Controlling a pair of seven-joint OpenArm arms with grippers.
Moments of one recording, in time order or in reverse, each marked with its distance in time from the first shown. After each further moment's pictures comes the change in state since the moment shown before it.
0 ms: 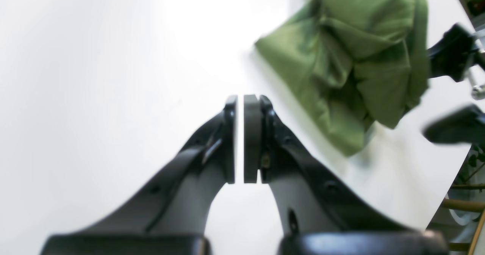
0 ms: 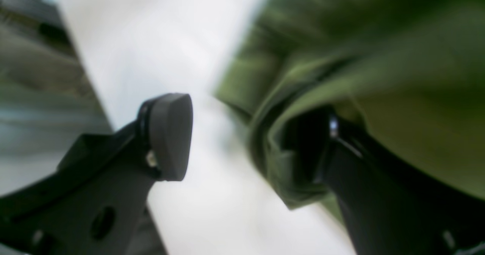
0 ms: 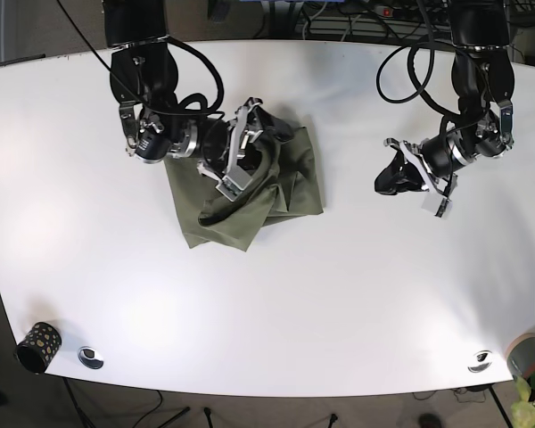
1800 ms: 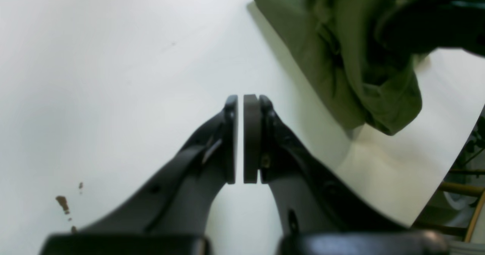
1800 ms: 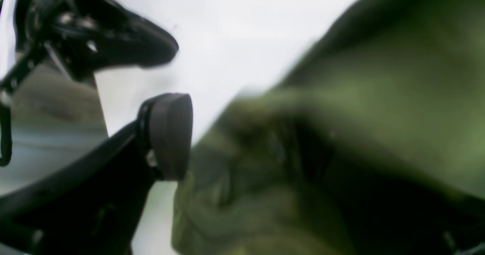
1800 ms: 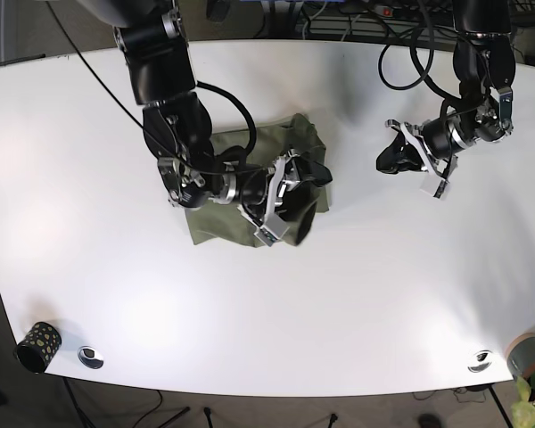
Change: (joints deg) left arm 4.1 -1.0 0.1 -0.1 0.3 0.0 0.0; right arm 17.6 -5.4 -7.5 -22.1 -0.2 -0.2 8.1
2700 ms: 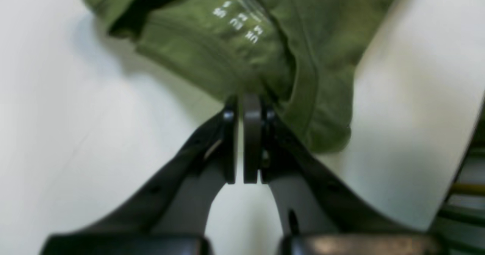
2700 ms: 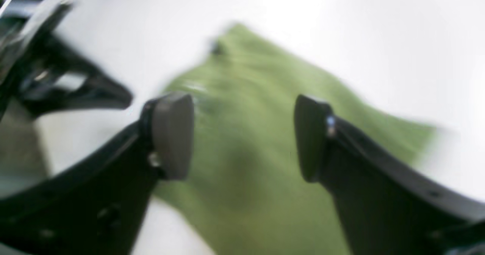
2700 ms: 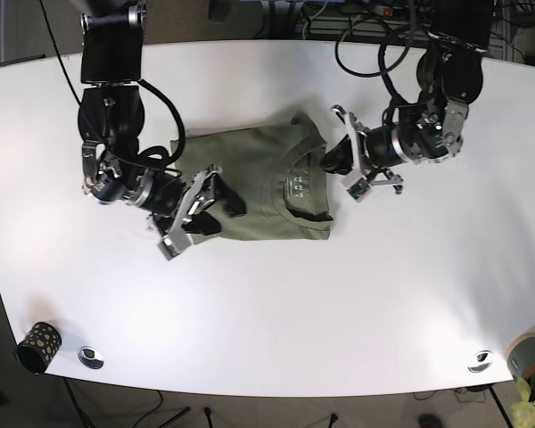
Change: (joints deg) left arm -5.7 2.9 19.6 9.0 18.7 0.2 -0.2; right arm -6.9 10.4 17.0 14.5 0.0 0.1 0.0
